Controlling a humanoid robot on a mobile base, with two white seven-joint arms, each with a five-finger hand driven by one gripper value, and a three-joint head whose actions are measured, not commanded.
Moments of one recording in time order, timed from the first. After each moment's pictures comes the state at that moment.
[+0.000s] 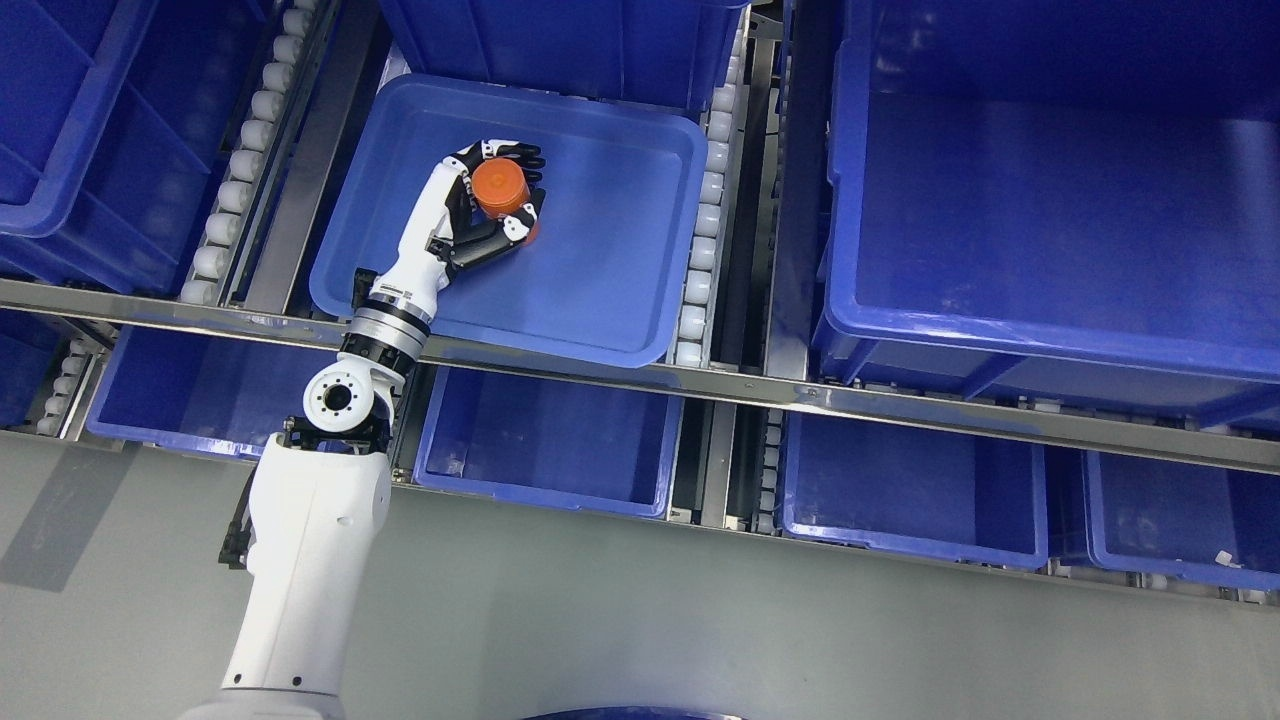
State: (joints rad) left arm -0.42 0.00 -0.01 -1.22 0.00 -0.26 -0.28; right arm 0.00 0.00 0.00 0.00 0.00 0.04 0.03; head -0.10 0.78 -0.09
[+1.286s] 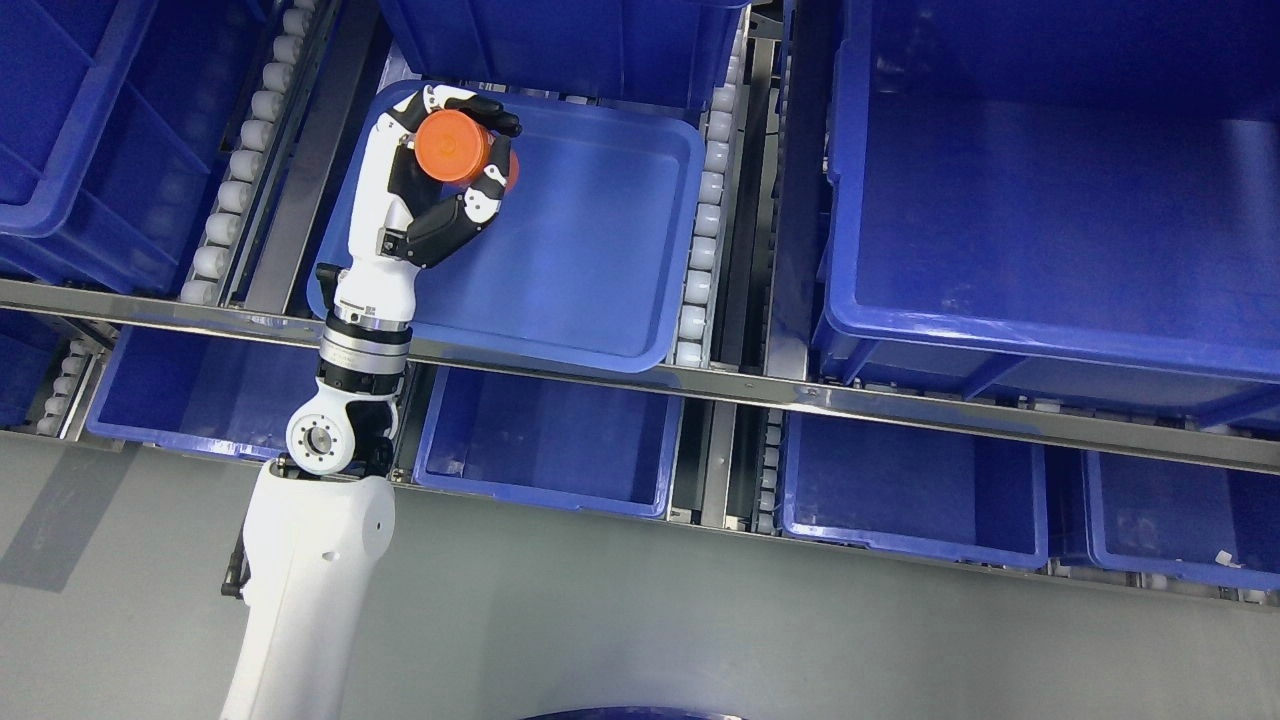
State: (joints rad) left arm -0.32 0.00 -0.06 -1.45 0.21 -0.61 -0.30; right arm 0.00 0.00 0.00 0.00 0.00 0.04 0.03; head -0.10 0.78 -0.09
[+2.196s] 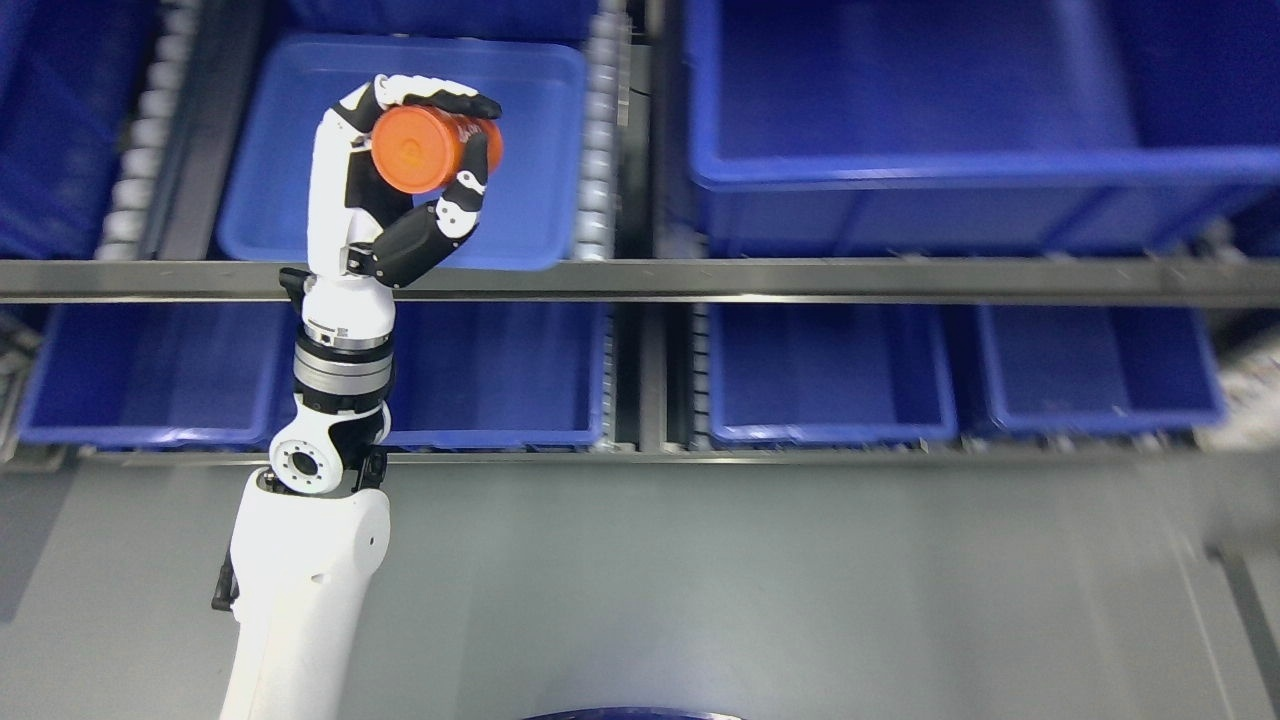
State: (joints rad) left arm -0.30 0.00 -0.05 -1.60 0.22 -0.76 -0.30; right arm 0.00 0.00 0.00 0.00 0.00 0.04 0.03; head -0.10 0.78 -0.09
